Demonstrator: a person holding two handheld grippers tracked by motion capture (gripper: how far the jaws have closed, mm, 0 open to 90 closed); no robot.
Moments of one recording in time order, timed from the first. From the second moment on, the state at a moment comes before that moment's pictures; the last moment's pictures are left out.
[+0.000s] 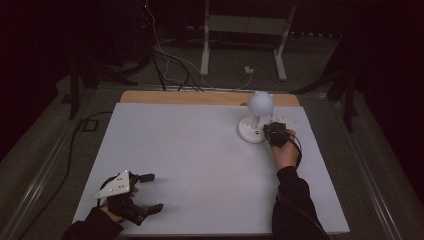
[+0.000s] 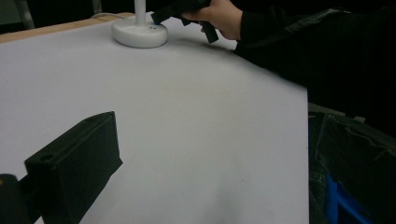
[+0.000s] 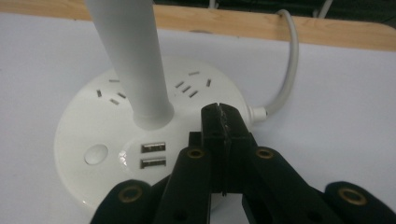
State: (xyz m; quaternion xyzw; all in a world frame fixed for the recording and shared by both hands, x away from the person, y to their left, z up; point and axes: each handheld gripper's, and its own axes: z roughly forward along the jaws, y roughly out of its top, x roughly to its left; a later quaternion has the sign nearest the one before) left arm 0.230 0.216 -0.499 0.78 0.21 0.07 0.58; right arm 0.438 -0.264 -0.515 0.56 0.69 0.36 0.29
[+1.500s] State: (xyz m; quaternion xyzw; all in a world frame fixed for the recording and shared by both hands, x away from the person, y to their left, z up) left arm 0.231 0.218 -0.499 0.78 0.22 0.07 0.58; right arm 0.433 -0.278 -0.489 0.53 0.68 0.41 0.29
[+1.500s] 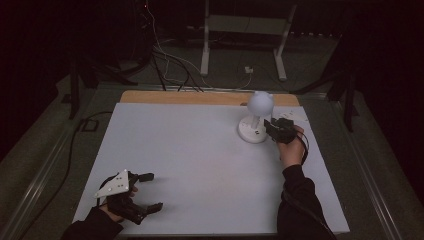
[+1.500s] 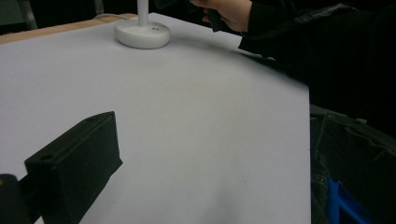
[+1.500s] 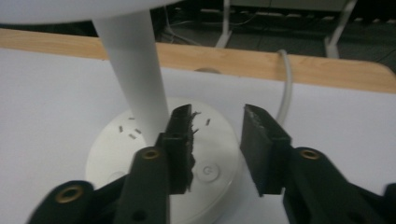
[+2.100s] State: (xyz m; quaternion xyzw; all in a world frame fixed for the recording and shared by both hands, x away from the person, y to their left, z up) left arm 0.231 0.217 -0.499 0.78 0.22 0.06 0.58; right arm 0.426 -0.289 -0.479 0.55 0.68 0.41 0.26
